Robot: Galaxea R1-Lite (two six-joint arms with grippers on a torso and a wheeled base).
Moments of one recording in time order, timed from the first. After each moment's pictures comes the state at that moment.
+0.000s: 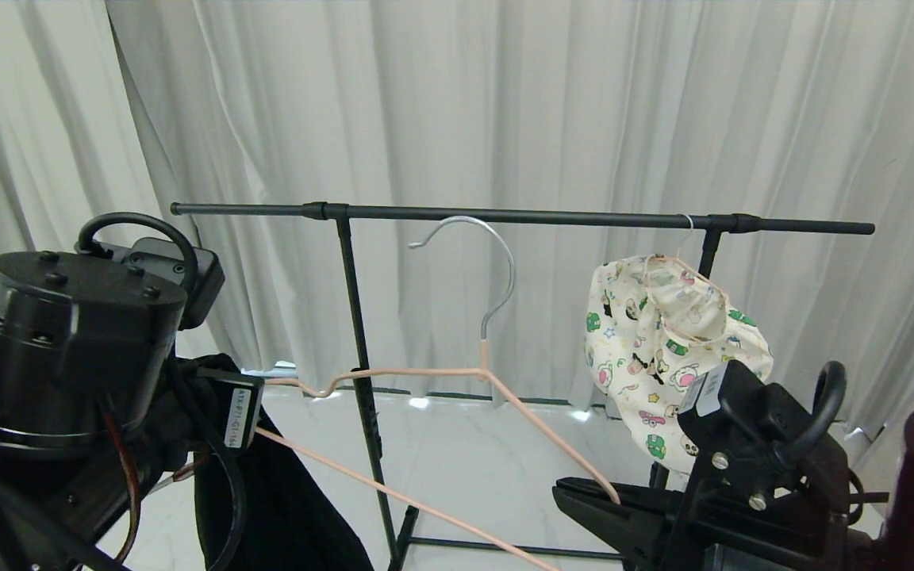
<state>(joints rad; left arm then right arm) -0.69 1.33 -0.80 0.08 0.82 -0.07 1.17 1.44 -0.57 -0.60 -0.14 0.18</state>
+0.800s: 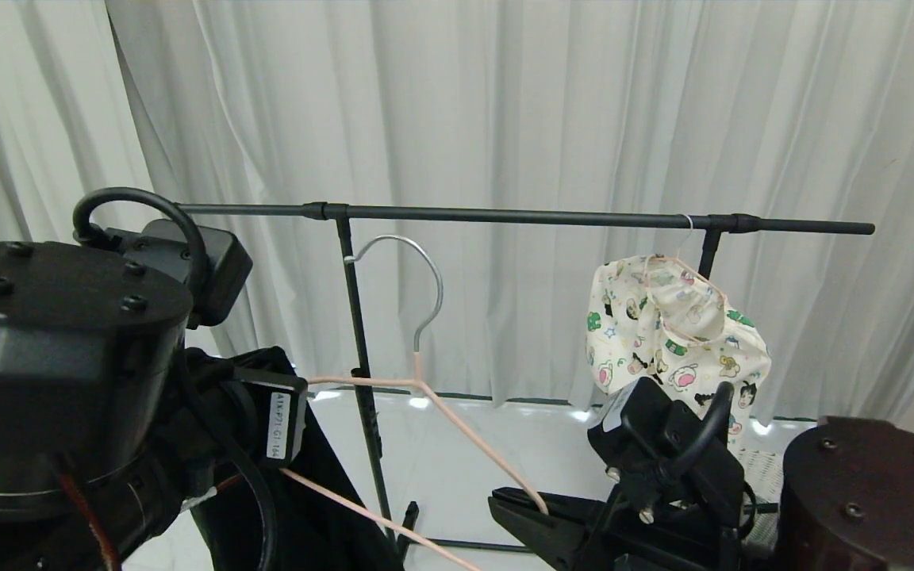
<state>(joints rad) -0.88 1.33 -0.85 0.07 0.82 -0.17 1.22 1.60 -0.61 -0.75 -0.14 0.22</state>
